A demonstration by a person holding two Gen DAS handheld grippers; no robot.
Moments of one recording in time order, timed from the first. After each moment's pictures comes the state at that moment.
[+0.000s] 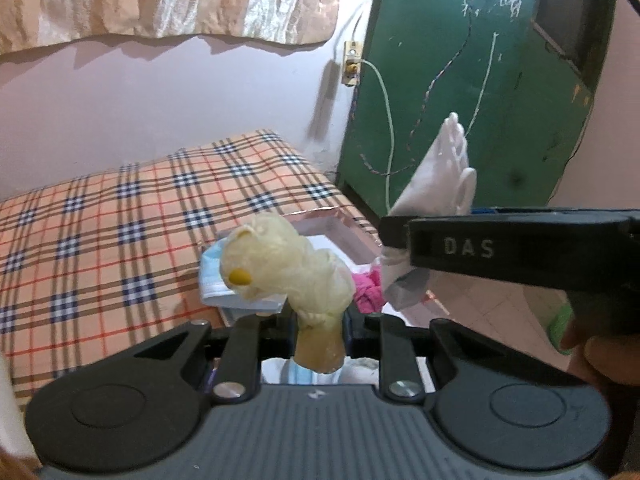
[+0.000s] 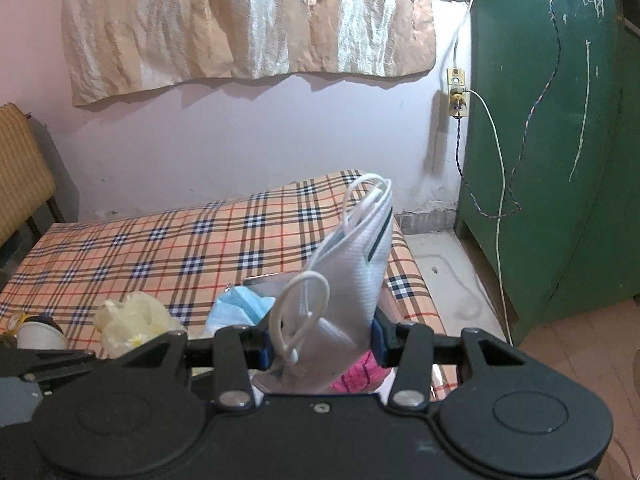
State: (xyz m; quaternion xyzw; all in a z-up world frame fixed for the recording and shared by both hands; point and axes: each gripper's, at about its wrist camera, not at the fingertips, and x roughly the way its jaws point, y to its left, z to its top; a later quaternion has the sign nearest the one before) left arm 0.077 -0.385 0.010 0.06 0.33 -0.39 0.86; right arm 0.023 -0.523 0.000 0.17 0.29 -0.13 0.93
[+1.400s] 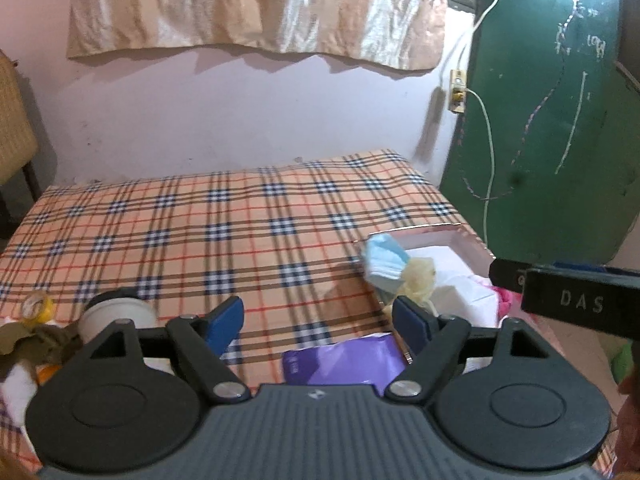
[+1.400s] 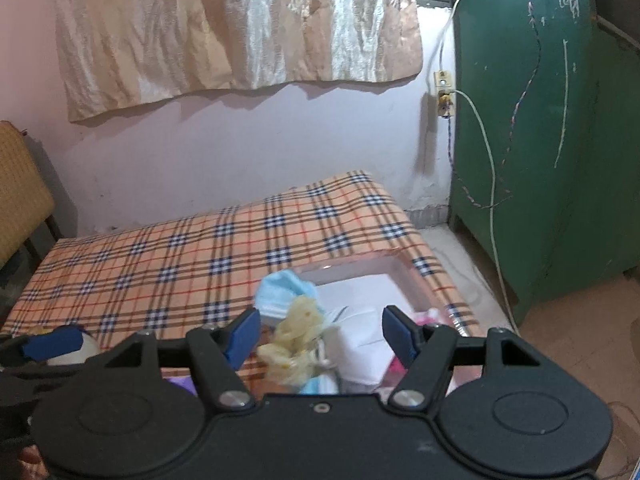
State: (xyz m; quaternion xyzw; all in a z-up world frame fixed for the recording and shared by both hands) left arm 0.074 -0.287 0.042 0.06 0.32 -0.24 0.91; right arm 0.000 -0.449 0.020 0.19 0.28 -0.16 0.93
